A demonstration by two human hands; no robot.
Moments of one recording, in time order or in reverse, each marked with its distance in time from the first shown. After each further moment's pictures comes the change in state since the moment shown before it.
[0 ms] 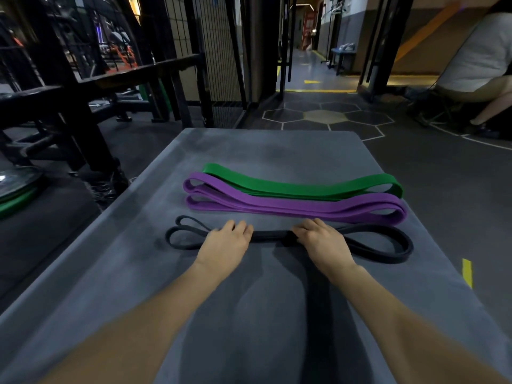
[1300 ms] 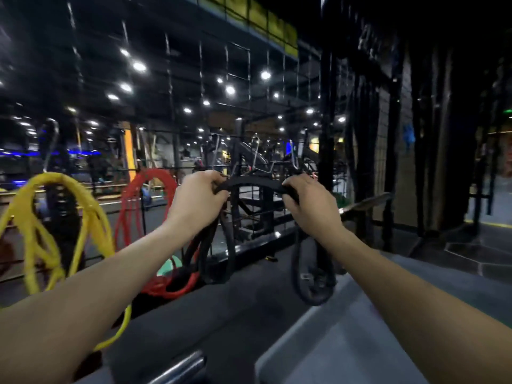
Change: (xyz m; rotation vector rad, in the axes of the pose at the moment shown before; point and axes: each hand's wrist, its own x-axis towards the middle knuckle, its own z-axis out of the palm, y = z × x) left_hand -0.314 -0.268 -0.368 -0.227 0.623 -1.011; right_hand 0.097 -0.394 -0.330 0.626 0.567 -0.556
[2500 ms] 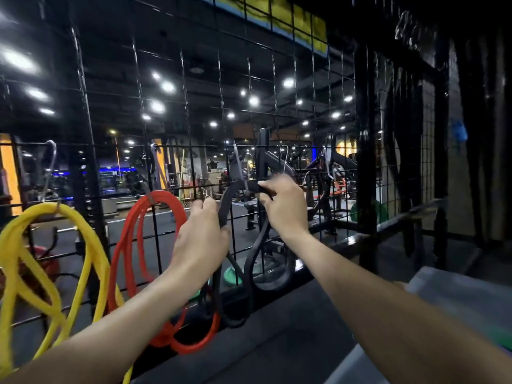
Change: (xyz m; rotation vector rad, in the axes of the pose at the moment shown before) left_hand 0.006 -0.034 0.019 0.157 0.046 -0.161; right_hand 0.082 -0.044 0.108 0.453 0.134 0.159
